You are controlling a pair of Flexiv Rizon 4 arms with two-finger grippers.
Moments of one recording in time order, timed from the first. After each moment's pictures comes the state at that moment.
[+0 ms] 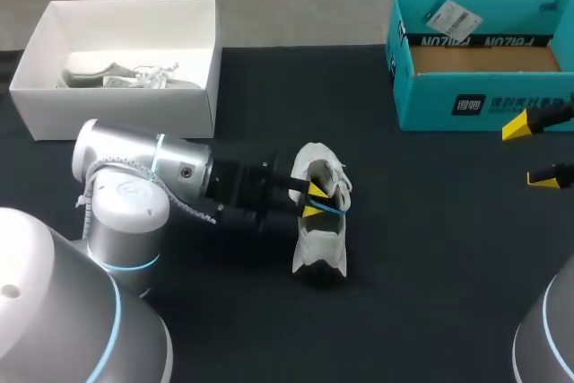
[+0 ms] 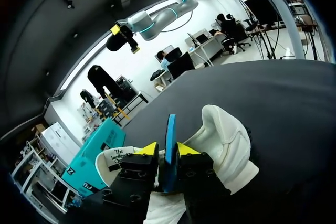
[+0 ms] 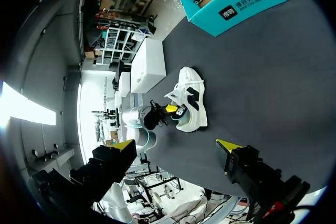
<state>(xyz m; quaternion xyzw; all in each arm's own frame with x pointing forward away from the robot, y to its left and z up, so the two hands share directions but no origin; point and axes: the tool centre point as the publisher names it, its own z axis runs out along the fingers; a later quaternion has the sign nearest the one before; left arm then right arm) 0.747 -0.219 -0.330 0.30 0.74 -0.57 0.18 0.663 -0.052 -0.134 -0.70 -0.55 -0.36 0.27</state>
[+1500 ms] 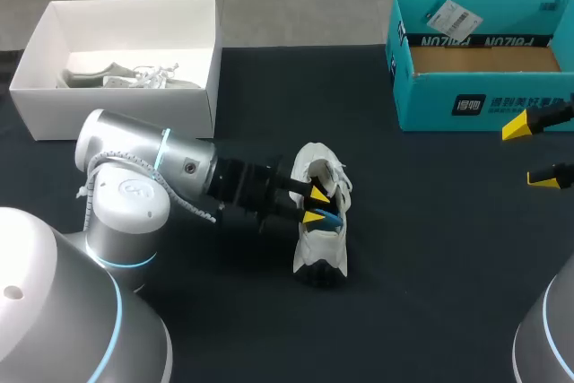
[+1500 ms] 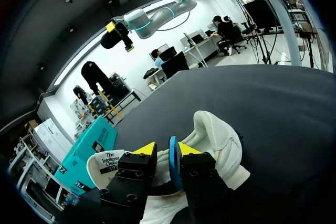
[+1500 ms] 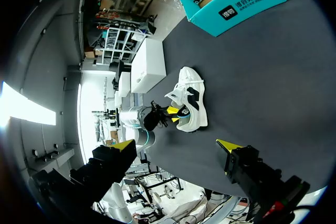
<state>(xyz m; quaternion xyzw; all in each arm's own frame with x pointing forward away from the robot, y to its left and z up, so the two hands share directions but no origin) 0.739 -0.219 -0.334 0.30 0.76 -0.56 0.15 0.663 -0.053 -0.134 -0.70 -0.55 -0.36 0.27</state>
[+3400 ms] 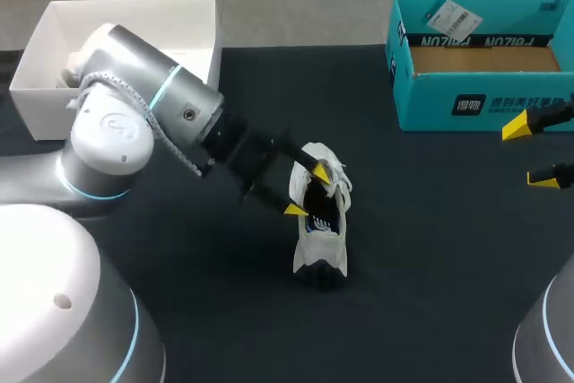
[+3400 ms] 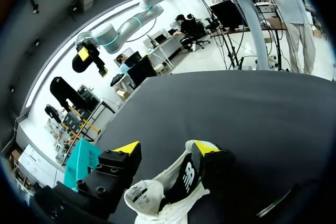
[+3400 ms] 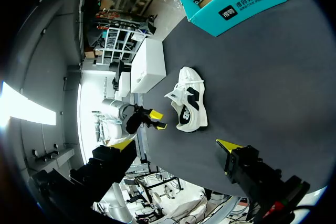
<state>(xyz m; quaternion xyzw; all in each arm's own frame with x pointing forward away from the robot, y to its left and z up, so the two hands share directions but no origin) 0.719 -0.205 -0.270 0.45 0.74 -0.49 0.09 0.663 -0.053 -0.134 -0.70 -0.55 -0.36 0.27</state>
